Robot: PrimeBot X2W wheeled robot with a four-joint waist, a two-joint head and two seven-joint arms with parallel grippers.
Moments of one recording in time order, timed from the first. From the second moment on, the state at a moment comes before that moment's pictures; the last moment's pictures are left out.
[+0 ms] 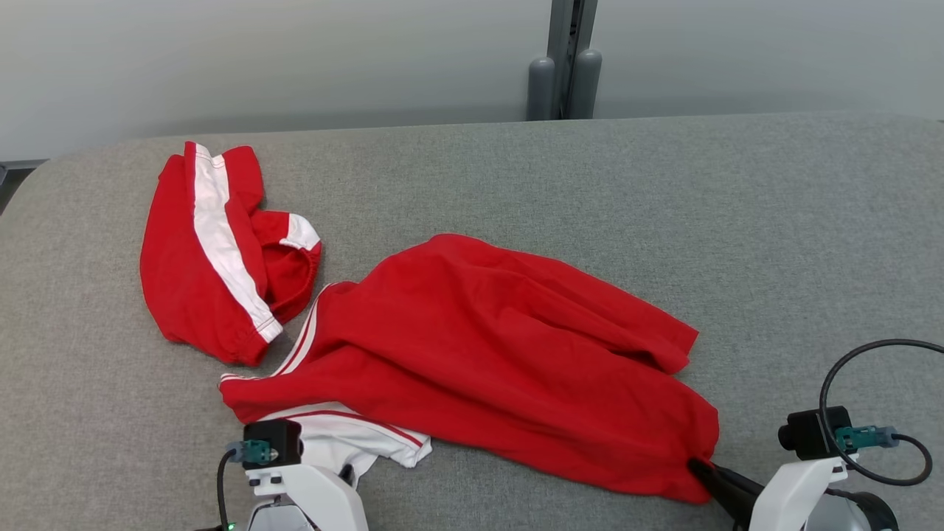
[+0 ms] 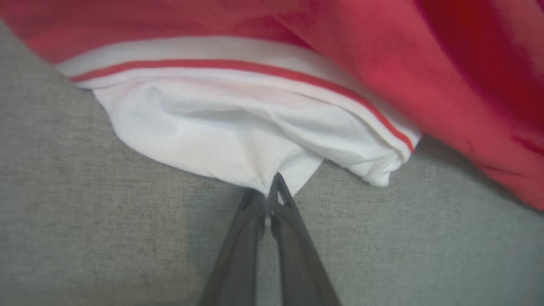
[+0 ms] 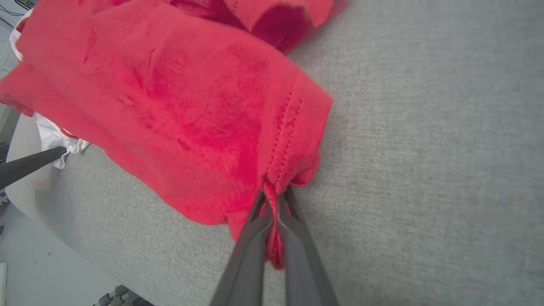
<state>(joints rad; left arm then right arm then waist) -0.04 0.17 -0.39 0.19 -0.57 0.28 0.43 -0.07 -0.36 0.39 0.24 0.79 0.13 0.32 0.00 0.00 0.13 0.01</state>
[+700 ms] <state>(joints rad) 0.00 0.21 -0.35 0.06 -0.63 0.25 0.41 -0.03 -0.41 0.38 0.08 0.91 0.13 0.27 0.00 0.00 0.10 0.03</state>
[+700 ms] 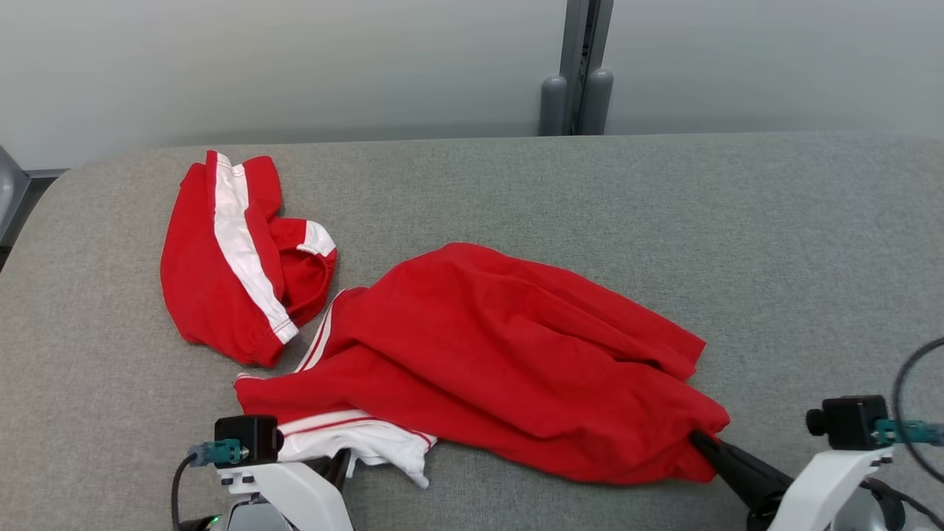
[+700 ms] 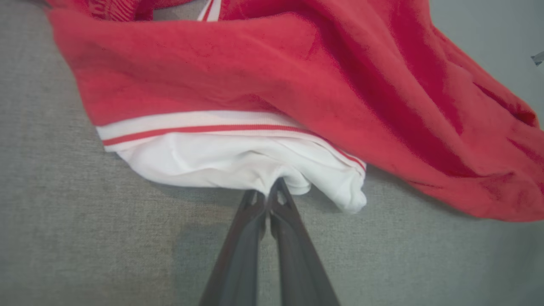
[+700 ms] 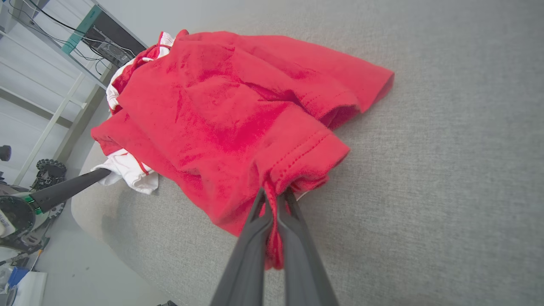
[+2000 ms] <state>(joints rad) -0.45 0.41 -0.23 -0.14 -0.68 0.10 0.50 -0.35 -0.50 0.19 -0.12 1.23 0.13 0.24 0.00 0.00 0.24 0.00</state>
